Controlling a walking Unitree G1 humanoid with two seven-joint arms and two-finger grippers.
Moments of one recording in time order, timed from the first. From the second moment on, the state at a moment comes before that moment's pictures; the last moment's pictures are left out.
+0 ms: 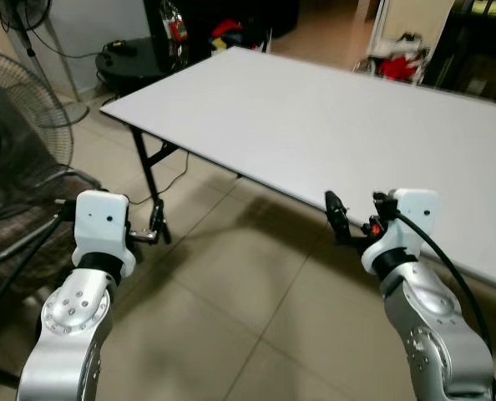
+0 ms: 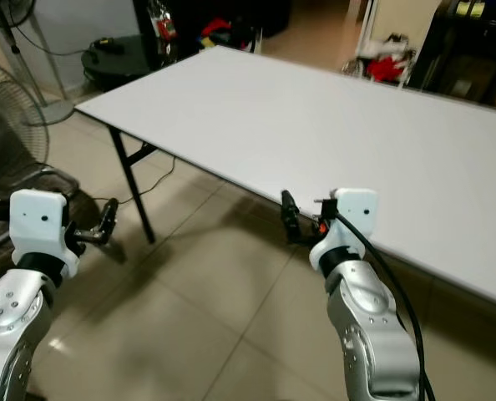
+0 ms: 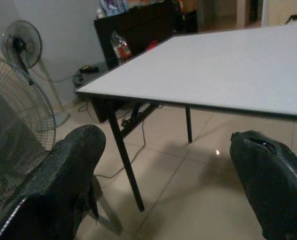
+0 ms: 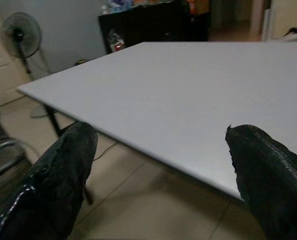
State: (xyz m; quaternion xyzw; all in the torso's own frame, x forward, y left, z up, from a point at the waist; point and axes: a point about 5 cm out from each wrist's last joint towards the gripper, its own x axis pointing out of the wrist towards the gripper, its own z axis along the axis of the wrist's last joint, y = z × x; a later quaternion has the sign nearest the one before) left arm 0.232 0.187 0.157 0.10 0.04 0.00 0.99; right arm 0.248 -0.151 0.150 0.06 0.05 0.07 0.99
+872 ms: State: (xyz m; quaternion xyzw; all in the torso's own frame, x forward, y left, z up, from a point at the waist) left arm 0.223 0.208 0.171 0.13 0.01 0.05 0.99; right arm 0.261 -0.107 0.153 0.06 0.04 0.19 0.98
